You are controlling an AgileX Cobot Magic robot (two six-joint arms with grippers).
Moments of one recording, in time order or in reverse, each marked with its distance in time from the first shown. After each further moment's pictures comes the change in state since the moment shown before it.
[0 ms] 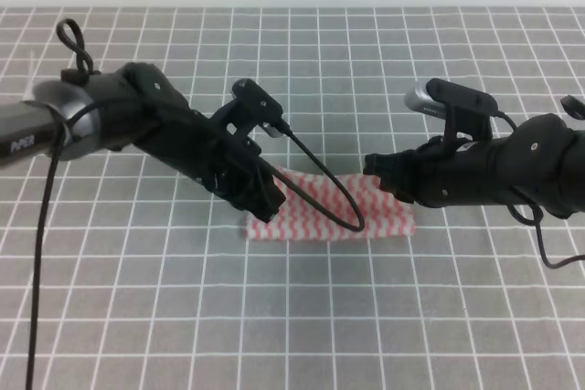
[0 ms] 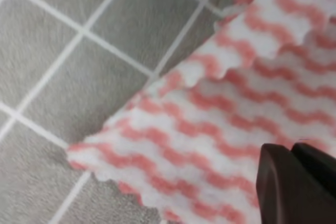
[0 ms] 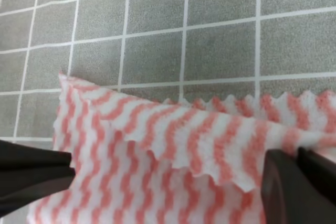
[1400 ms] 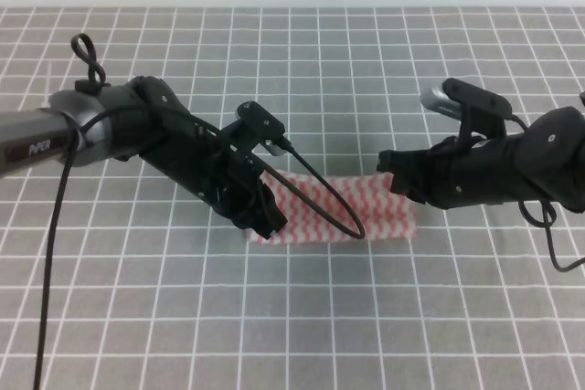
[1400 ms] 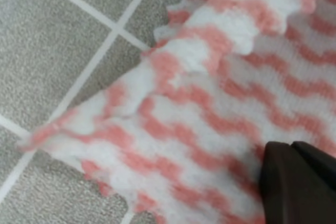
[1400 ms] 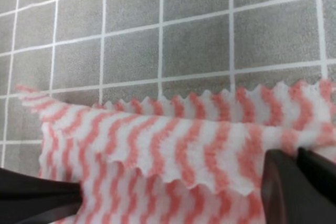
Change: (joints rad) left arm 0.000 0.069 -0.002 0.002 0.069 -0.026; right arm -0.041 0.007 0.000 0.020 0.054 0.005
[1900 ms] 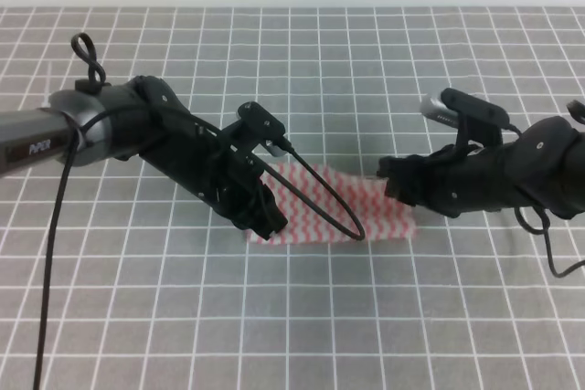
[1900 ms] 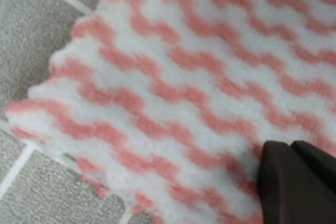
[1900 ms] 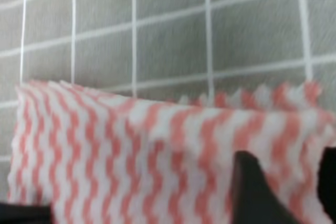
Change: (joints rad) left arm 0.000 0.001 -0.001 0.002 0.008 0.003; right arm -0.008 0.041 0.000 0.021 -0.025 -0.005
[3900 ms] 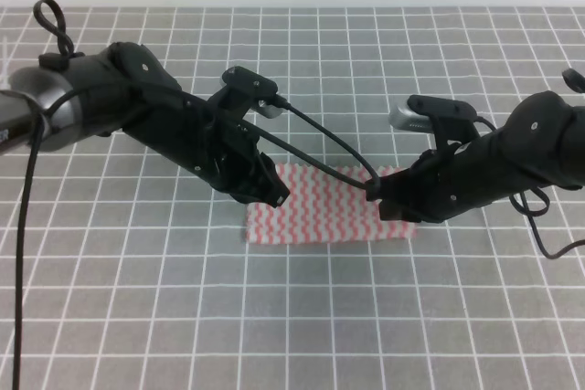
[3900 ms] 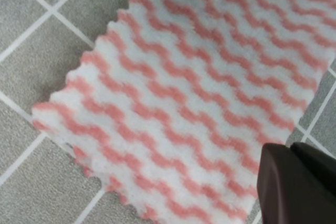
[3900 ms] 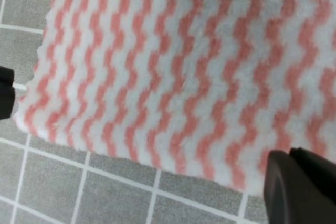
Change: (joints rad) left arm 0.000 -0.130 0.003 -0.005 0.012 -0.190; right arm -0.006 0.001 -0.088 -0.192 0.274 -0.018
